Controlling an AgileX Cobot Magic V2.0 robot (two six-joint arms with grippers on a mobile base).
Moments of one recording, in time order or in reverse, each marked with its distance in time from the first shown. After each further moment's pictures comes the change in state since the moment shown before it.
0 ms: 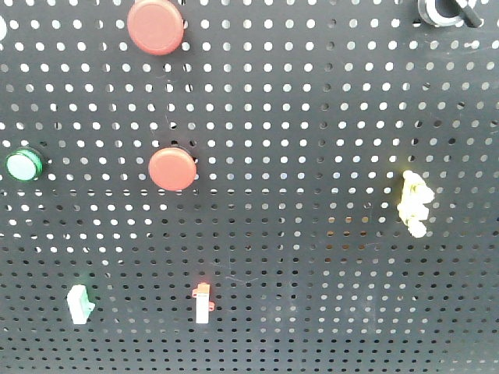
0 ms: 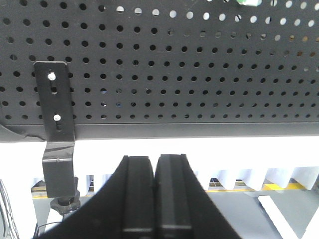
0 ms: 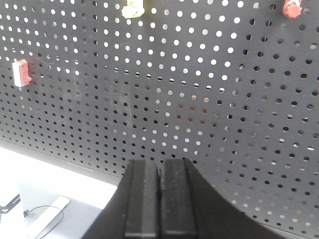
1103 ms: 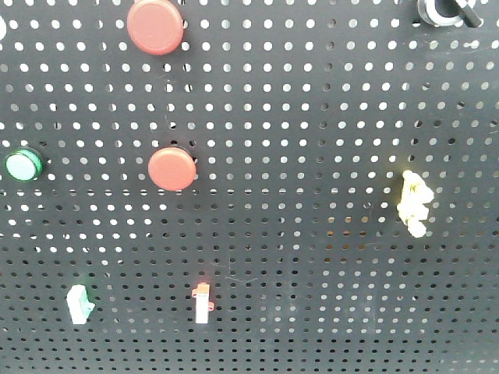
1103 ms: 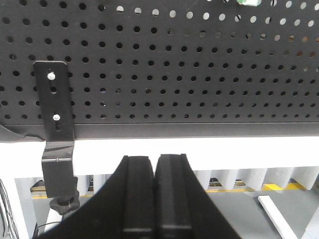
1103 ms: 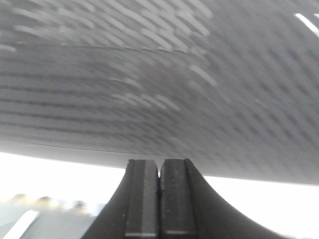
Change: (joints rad) left arm 0.000 0.000 0.000 0.000 0.000 0.000; right arm -0.206 0.002 0.555 -0.053 -0.587 0.174
